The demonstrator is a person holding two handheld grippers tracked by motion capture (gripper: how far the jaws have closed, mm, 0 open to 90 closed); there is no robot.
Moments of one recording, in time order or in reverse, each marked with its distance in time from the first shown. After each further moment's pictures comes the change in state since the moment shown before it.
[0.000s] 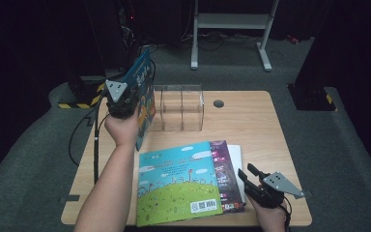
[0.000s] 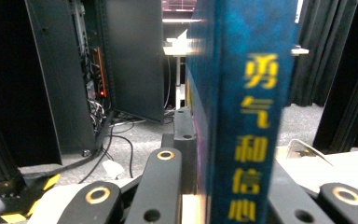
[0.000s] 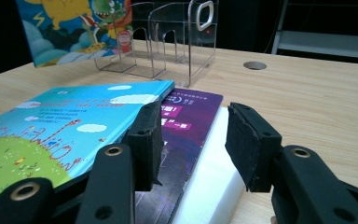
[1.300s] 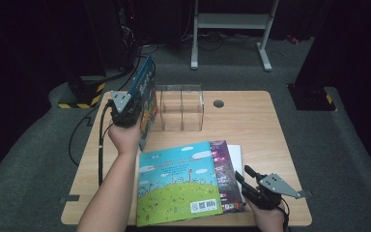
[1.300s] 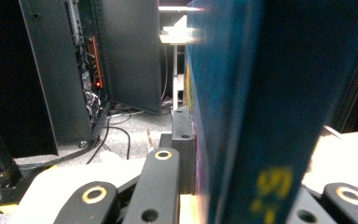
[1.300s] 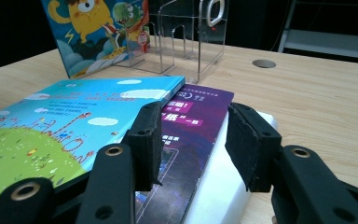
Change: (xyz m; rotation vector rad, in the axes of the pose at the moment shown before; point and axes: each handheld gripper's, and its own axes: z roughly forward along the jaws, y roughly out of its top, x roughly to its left) left arm -0.001 -0.033 -0.007 0.035 -0.014 0.023; right arm 0.009 -0.001 0.001 0.015 0.022 -0.023
